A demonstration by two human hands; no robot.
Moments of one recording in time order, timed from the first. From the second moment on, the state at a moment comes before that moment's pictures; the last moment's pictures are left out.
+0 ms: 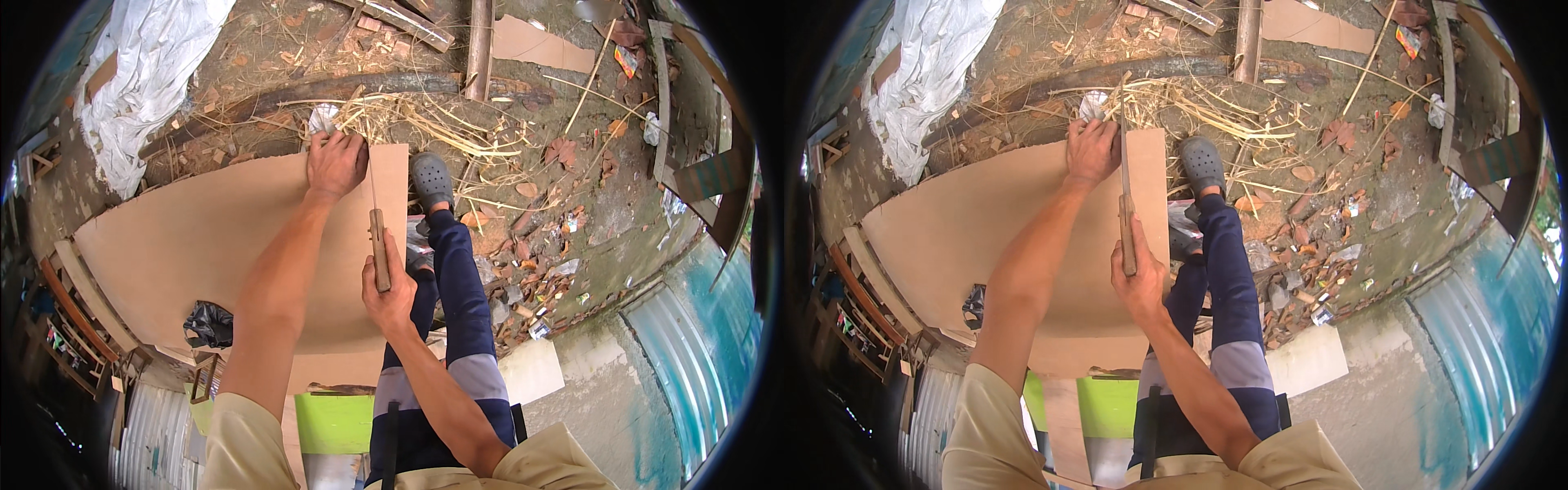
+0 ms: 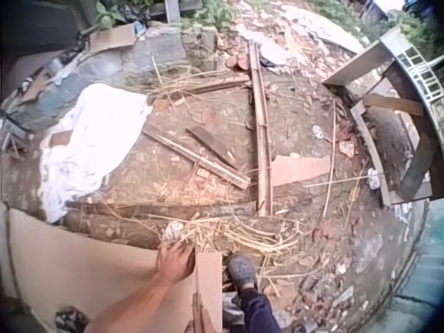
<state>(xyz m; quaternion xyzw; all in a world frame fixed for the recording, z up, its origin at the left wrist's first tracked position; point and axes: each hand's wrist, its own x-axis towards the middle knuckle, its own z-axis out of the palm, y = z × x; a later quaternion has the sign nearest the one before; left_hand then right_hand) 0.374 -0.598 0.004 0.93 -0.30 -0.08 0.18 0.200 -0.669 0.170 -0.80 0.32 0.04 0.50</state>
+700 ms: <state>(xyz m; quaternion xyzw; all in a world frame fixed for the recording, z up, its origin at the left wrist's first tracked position) 0.371 -0.600 0.006 0.94 -0.29 -0.07 0.19 0.193 -0.674 0.177 -0.81 0.32 0.04 0.49</state>
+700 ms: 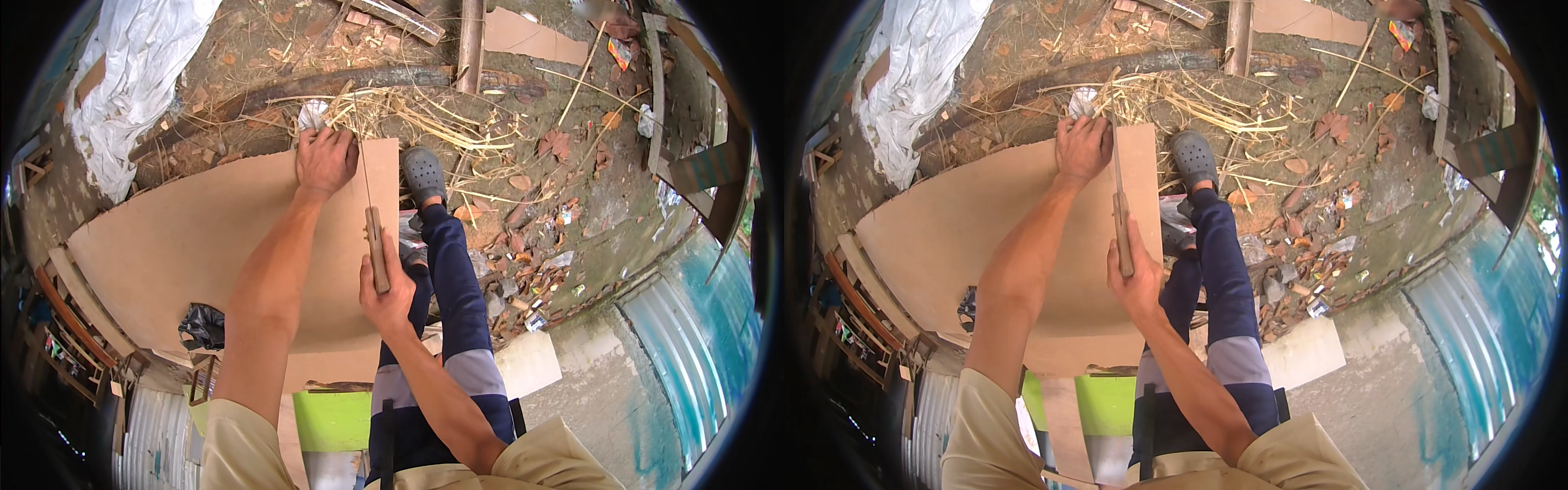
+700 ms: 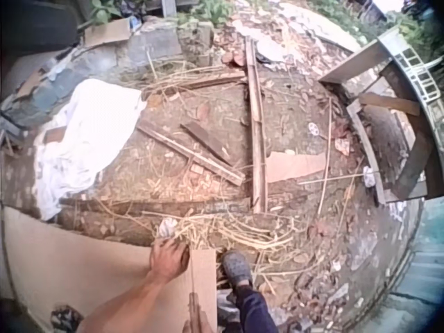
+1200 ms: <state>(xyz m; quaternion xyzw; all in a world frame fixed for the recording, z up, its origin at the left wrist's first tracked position) 0.373 -0.601 0.007 0.94 -0.27 -0.07 0.20 0.162 -0.678 0.219 -0.80 0.33 0.05 0.50</state>
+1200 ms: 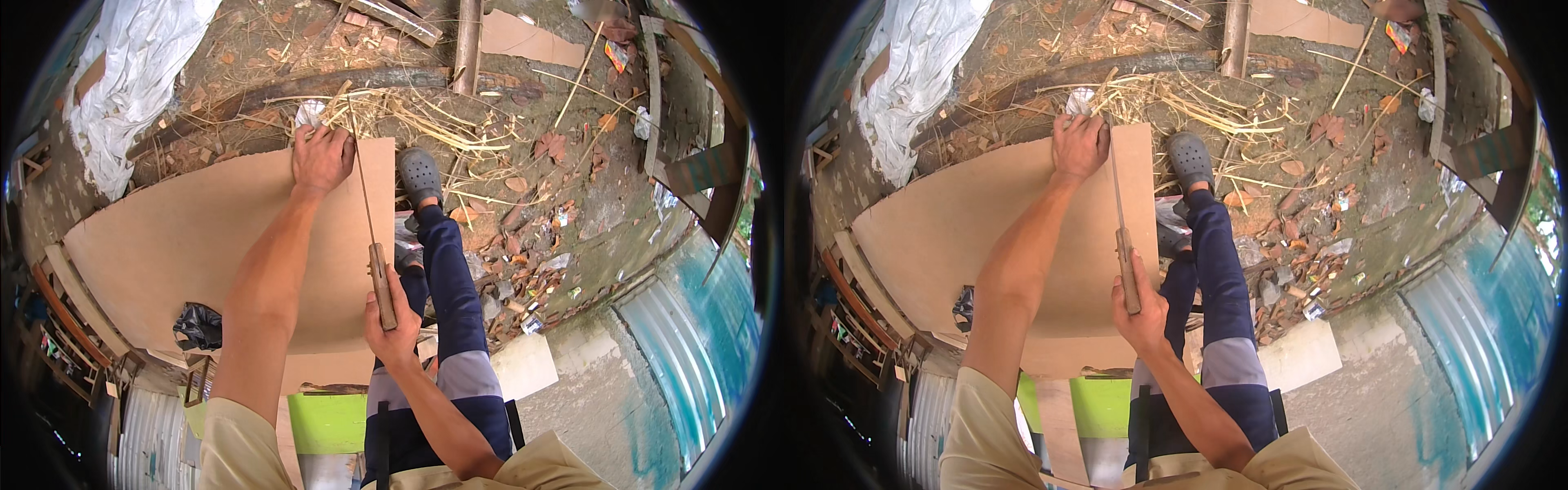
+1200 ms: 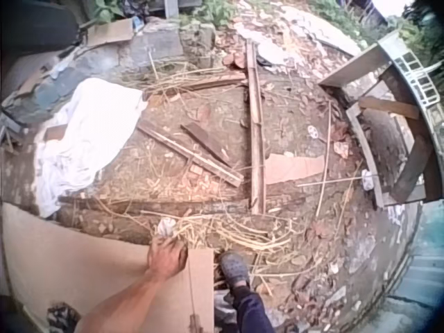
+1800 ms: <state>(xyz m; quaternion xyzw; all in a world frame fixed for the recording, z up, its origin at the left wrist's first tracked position) 0.373 -0.598 -0.001 0.94 -0.29 -0.05 0.17 0.218 -0.674 0.177 -0.76 0.35 0.08 0.54</state>
